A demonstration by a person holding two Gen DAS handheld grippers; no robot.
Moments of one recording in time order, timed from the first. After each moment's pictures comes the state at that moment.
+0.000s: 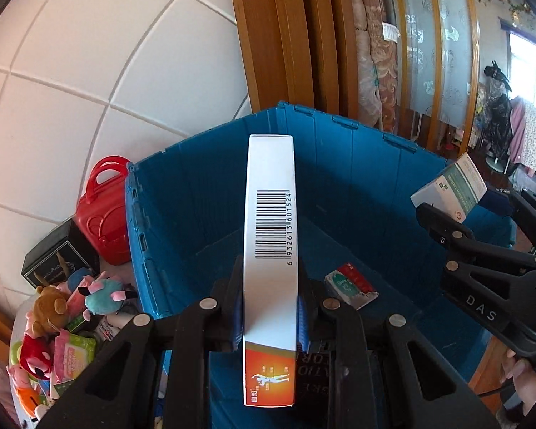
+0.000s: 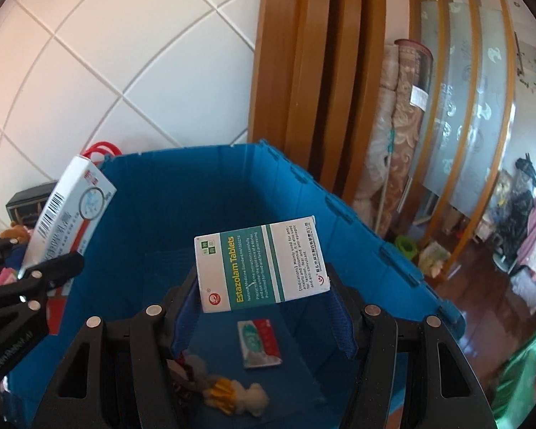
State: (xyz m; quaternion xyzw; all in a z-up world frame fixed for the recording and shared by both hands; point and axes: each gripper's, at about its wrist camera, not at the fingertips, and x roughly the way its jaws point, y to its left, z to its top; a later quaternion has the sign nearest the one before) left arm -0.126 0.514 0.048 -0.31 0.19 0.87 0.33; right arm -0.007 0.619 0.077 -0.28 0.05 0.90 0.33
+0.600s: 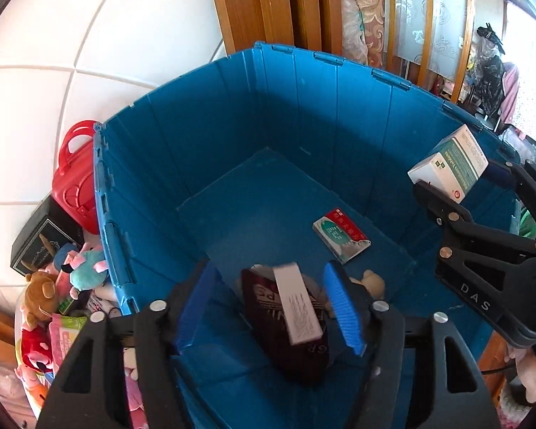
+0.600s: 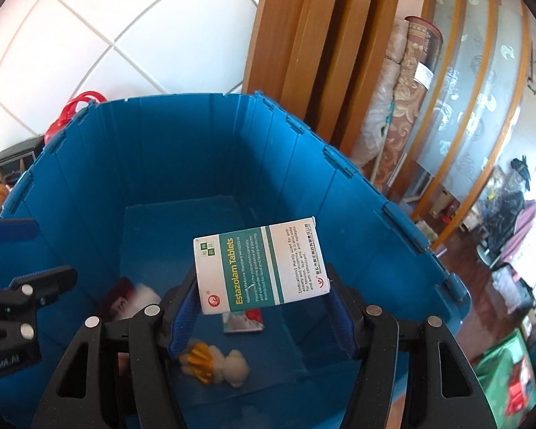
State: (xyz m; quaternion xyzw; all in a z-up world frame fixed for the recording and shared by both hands) left arm -0.131 0.528 0.019 -0.39 0.23 0.82 0.34; right arm -0.014 0.625 0.042 -0.36 0.03 0.87 0.34
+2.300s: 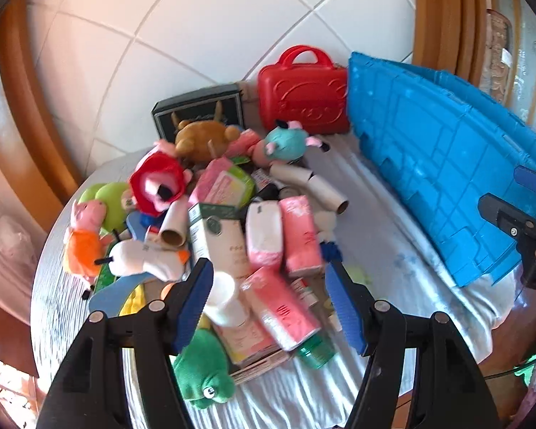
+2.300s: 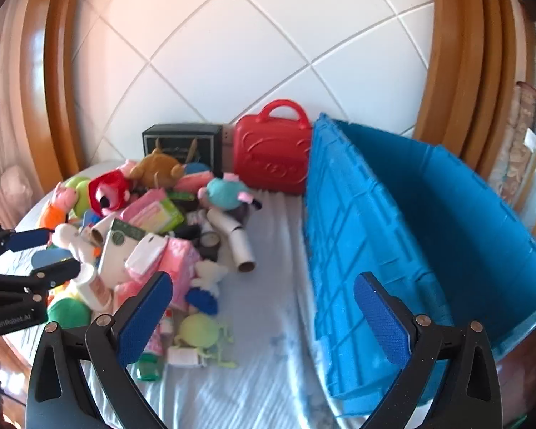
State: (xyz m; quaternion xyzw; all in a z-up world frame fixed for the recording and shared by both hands) left arm -0.117 0.110 -0.041 -0.40 0.10 0.90 0.14; right arm -0.078 0.319 0.011 -0.33 -0.01 0.94 0.12
